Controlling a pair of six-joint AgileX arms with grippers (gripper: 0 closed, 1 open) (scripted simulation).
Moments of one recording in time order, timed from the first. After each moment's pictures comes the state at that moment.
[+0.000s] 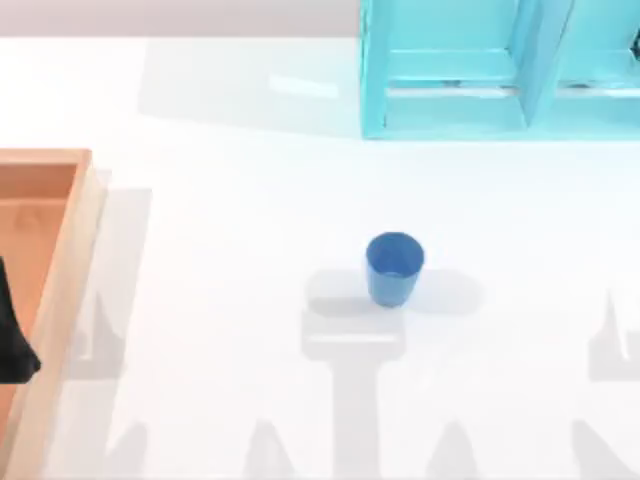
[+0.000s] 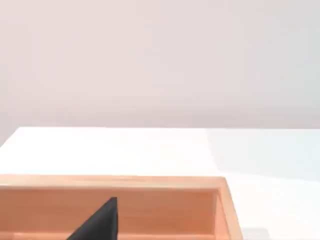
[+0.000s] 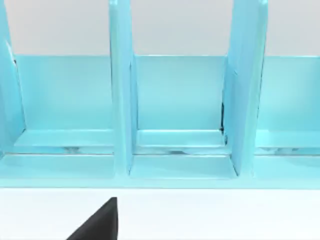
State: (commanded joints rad) left arm 0.00 0.00 0.00 0.00 0.00 0.00; right arm 0.00 0.00 0.00 0.00 0.00 0.00
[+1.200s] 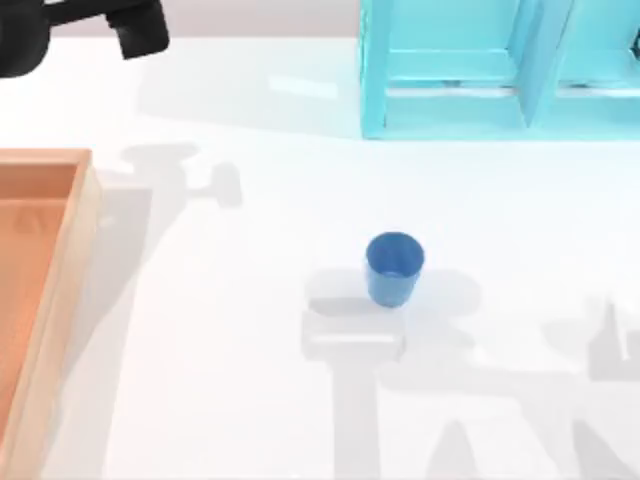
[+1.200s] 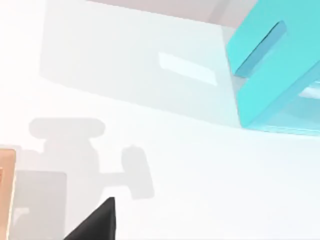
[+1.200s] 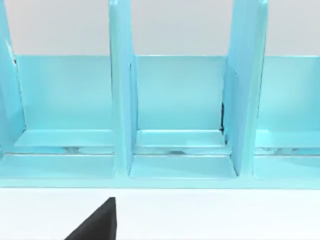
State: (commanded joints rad) left arm -0.32 1.26 1.27 -0.63 0.01 -0.38; right arm 0.00 0.00 0.00 0.00 0.00 0.00
